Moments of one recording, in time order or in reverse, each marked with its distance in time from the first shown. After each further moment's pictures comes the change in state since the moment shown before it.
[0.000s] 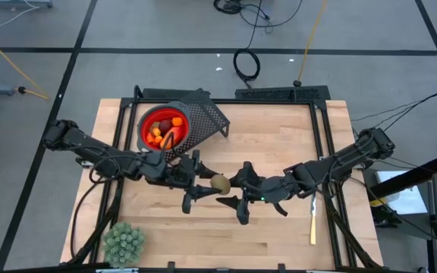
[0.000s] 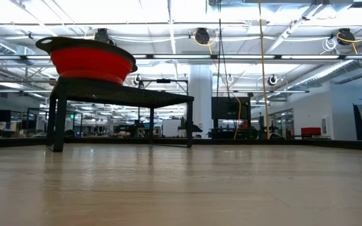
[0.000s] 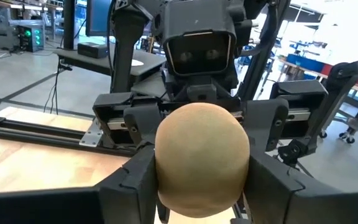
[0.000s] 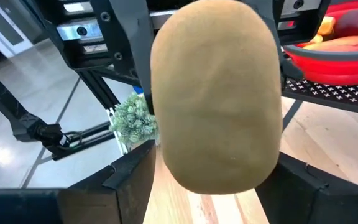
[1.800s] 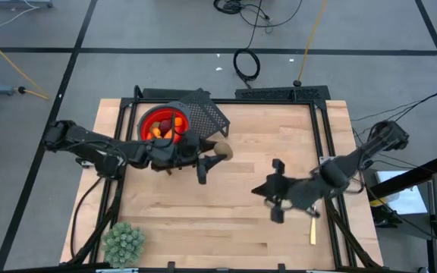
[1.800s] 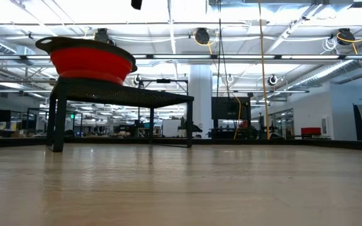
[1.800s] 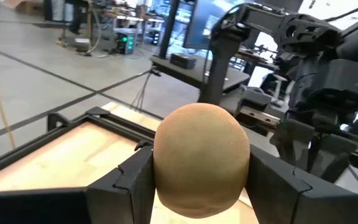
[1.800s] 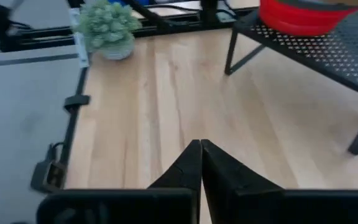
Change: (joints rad) left arm 0.155 0.000 -0.001 -0.039 -0.184 -0.070; right arm 0.105 -0.236 -0.126 -0.428 0.077 -0.097
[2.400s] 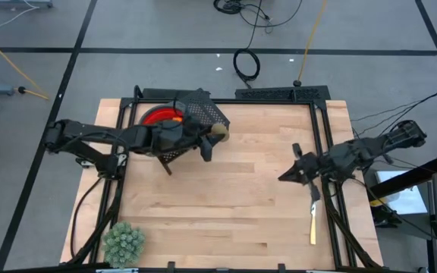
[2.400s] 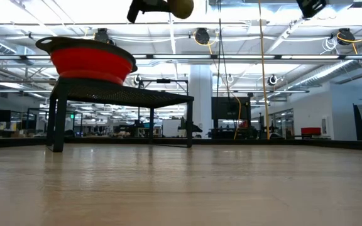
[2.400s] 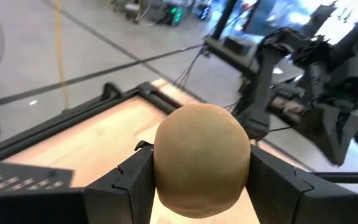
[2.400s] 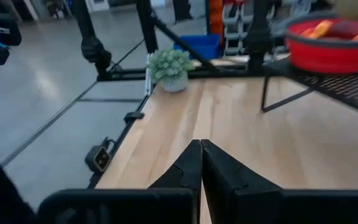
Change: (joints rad) left arm 0.150 -0.001 0.122 -0.303 0.000 -0.170; right arm -0.184 -0.663 -0.578 0.353 -0.396 -0.274
